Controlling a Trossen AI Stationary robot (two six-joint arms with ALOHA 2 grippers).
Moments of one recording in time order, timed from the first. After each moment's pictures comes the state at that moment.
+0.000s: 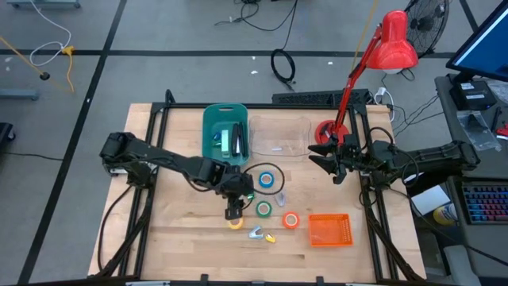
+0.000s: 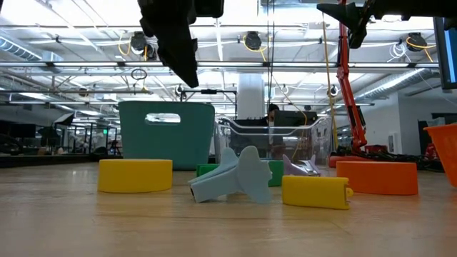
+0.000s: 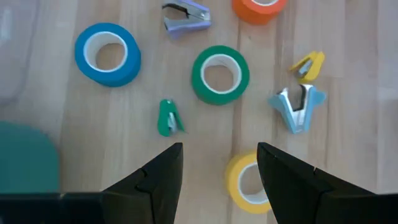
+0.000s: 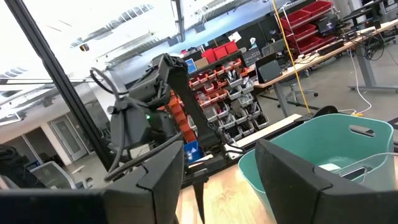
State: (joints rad) left arm -0.20 1.71 1.36 -0.73 0.01 -0.29; right arm 0.09 0.63 0.39 0.42 0.21 0.43
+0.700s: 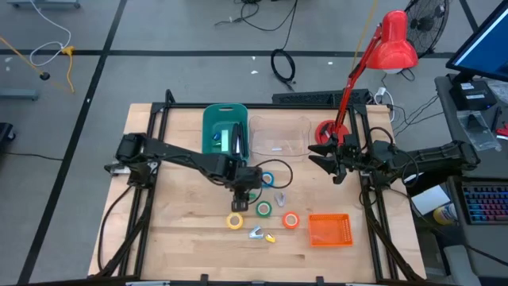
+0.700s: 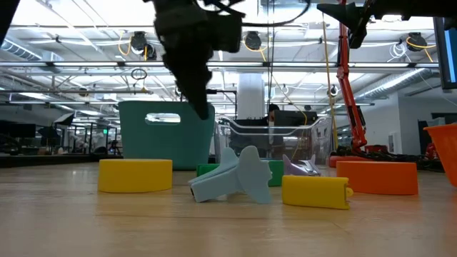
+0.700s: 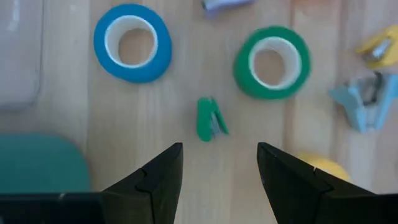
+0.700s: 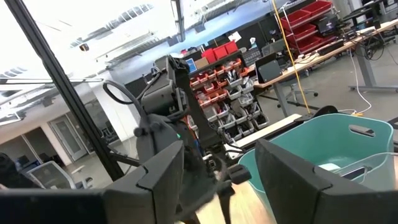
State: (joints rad) left arm -0.11 1.86 1.44 -0.79 0.01 -0.16; right arm 0.09 0.63 0.39 0.42 0.21 0.43
